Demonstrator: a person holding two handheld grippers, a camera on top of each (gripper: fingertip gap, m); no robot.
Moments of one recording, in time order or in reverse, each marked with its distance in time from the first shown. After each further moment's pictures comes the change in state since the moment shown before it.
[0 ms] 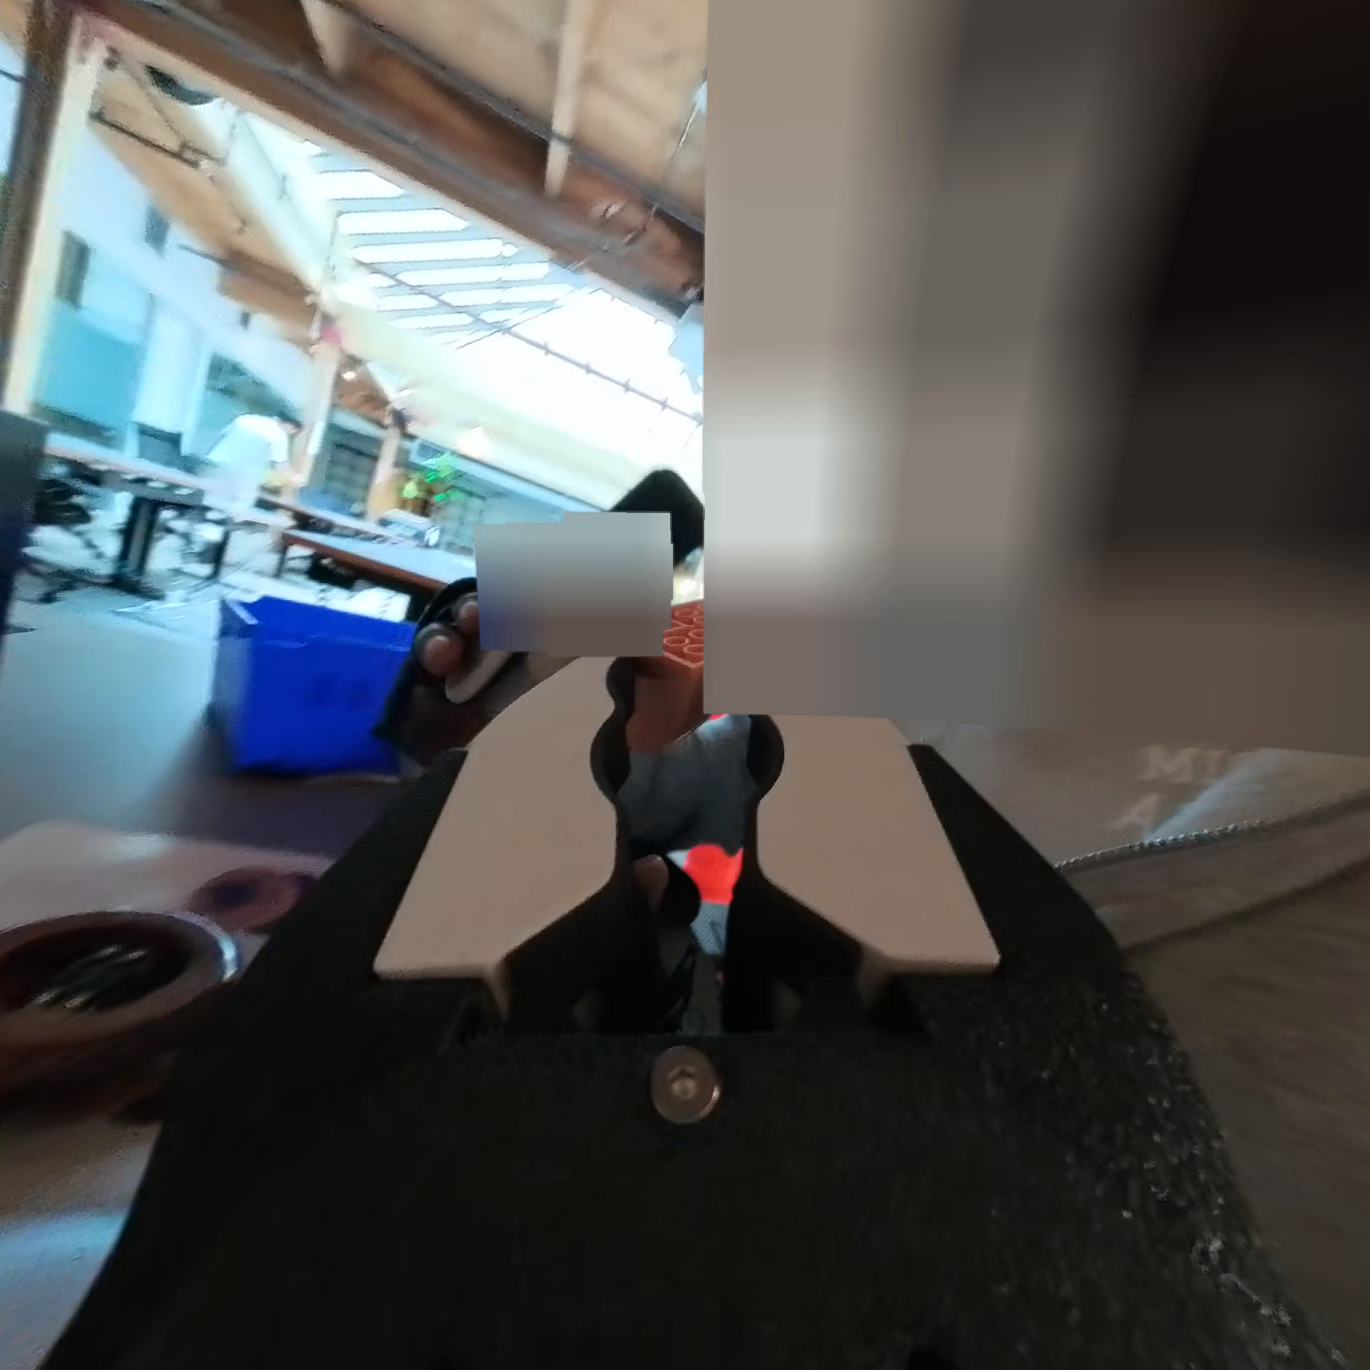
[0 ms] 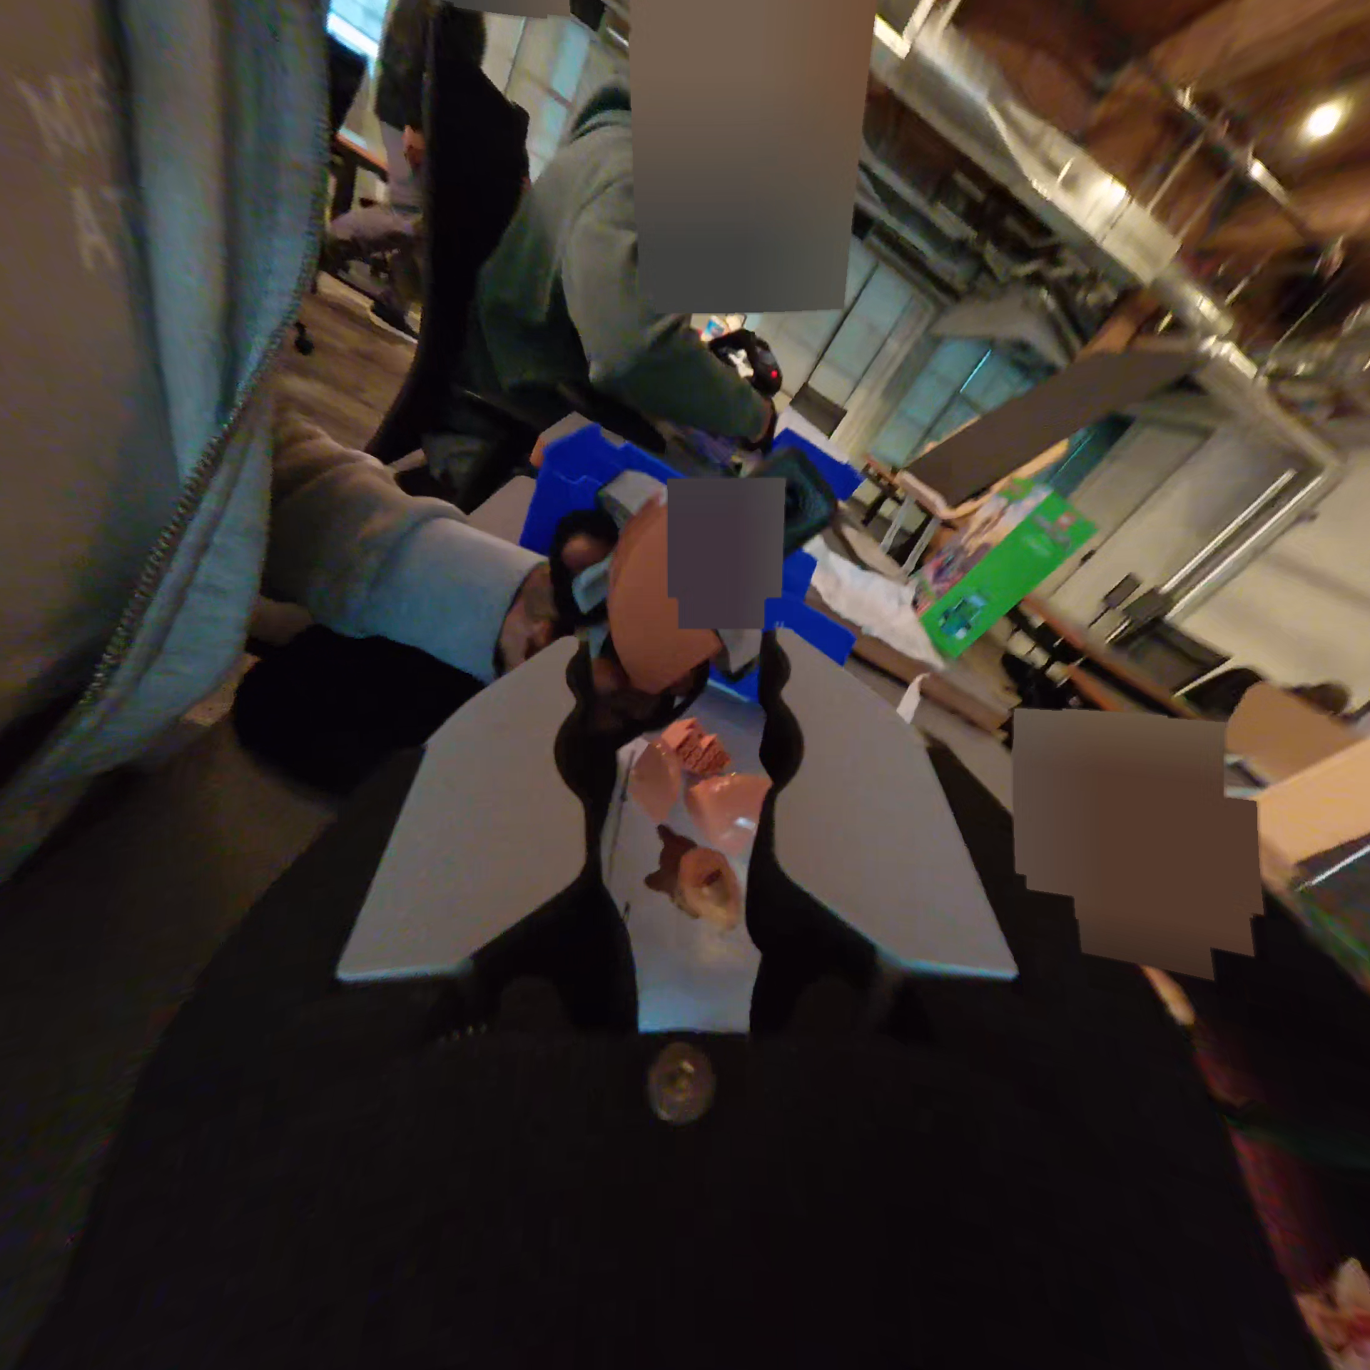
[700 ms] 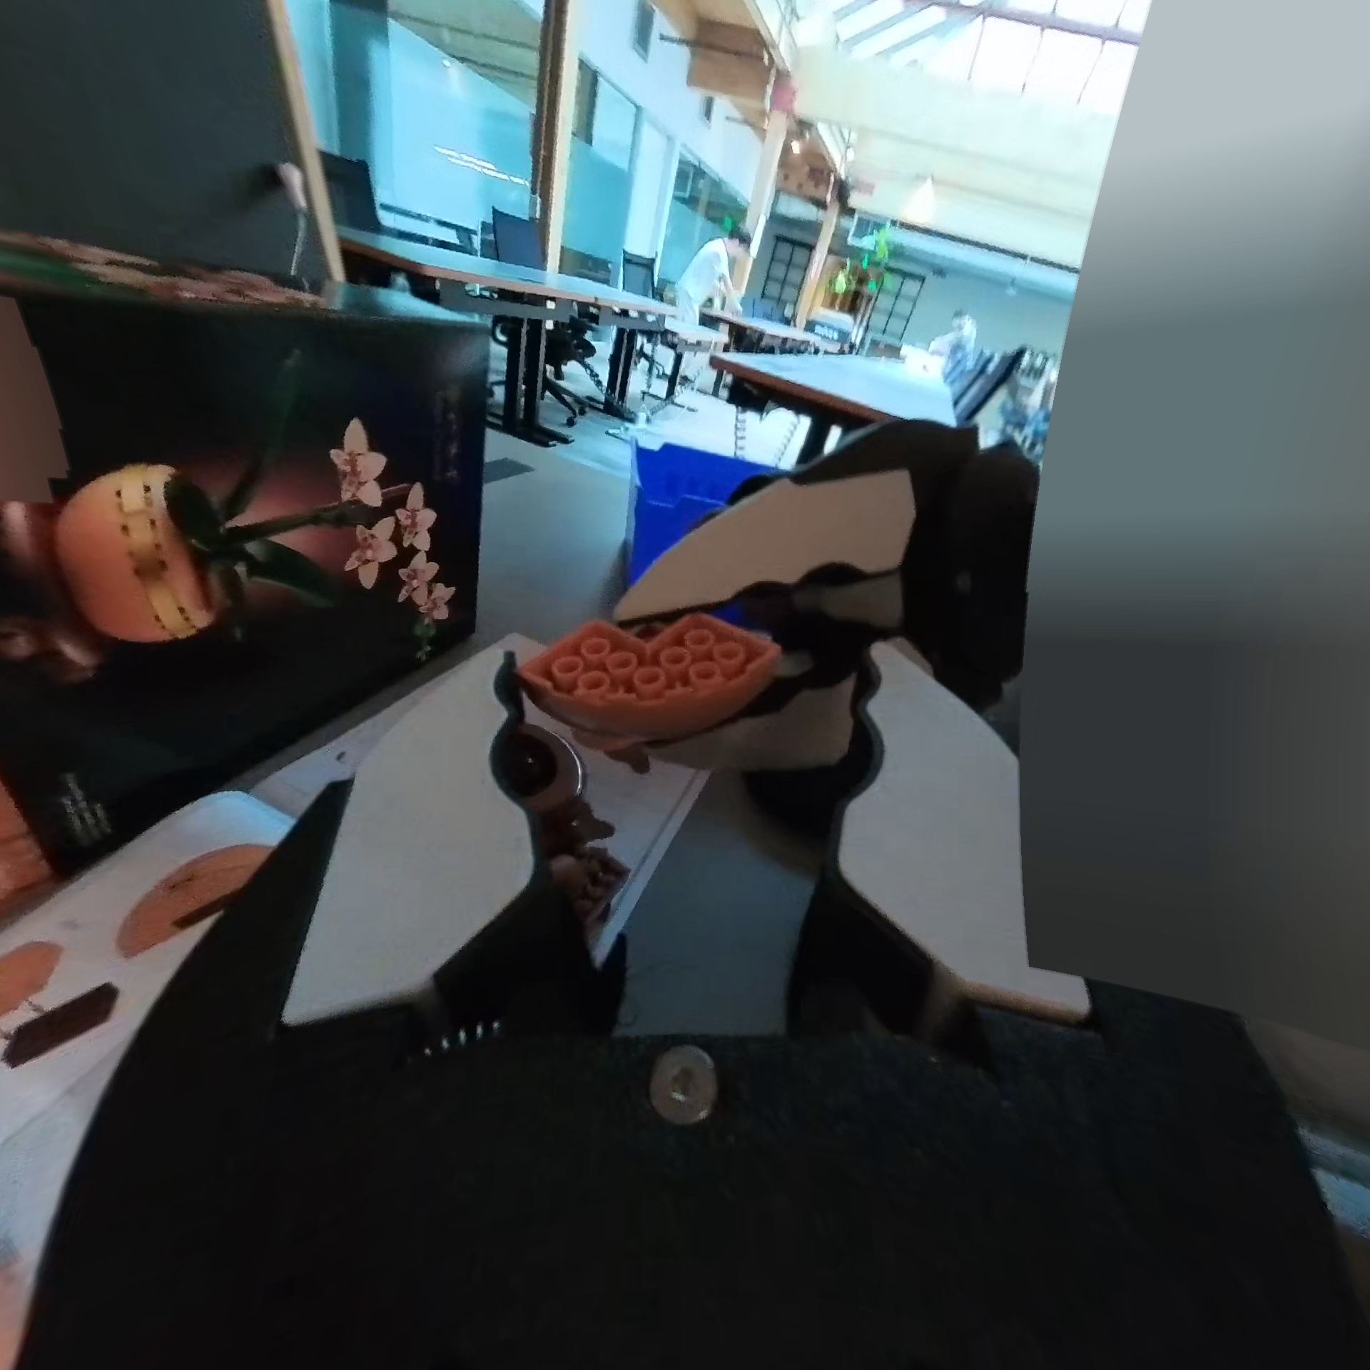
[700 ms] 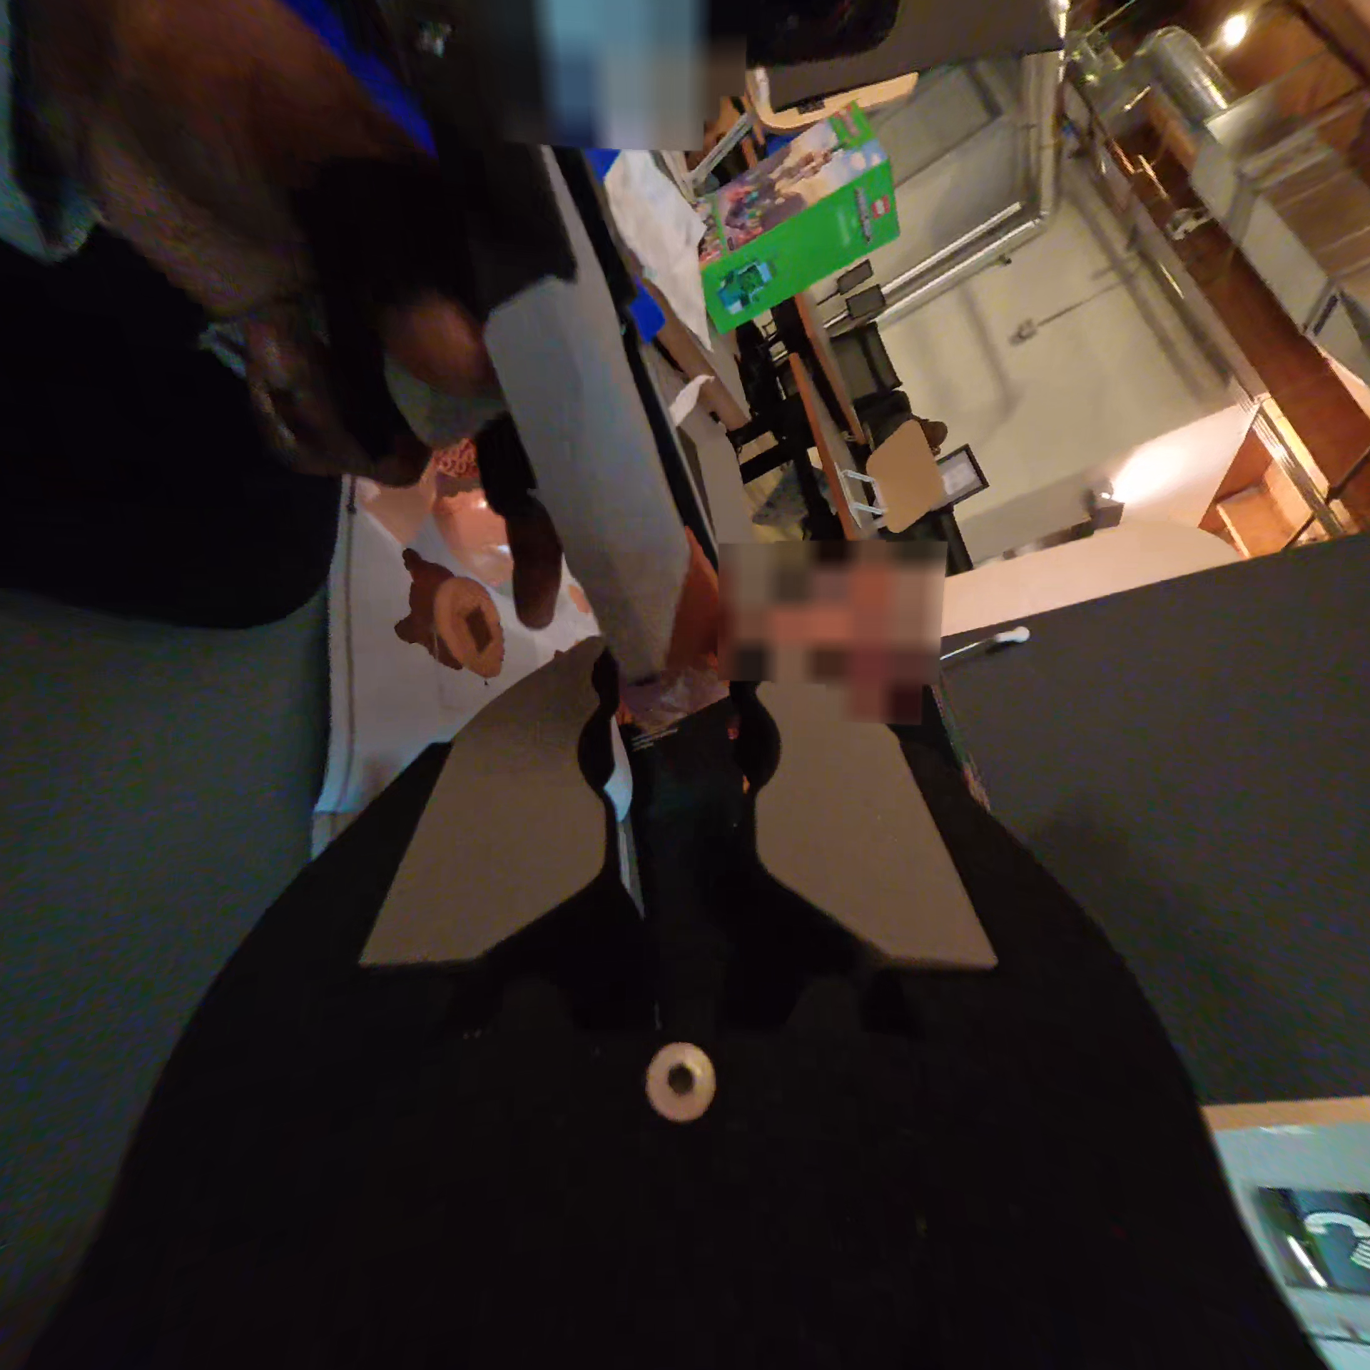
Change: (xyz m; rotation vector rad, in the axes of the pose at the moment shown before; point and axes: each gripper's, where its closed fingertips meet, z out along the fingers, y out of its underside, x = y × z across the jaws) left arm -0.067 0.014 0.000 -0.287 -0.632 0.220; right arm 0.036 0.047 0.003 -0.612 0.341 -0.417
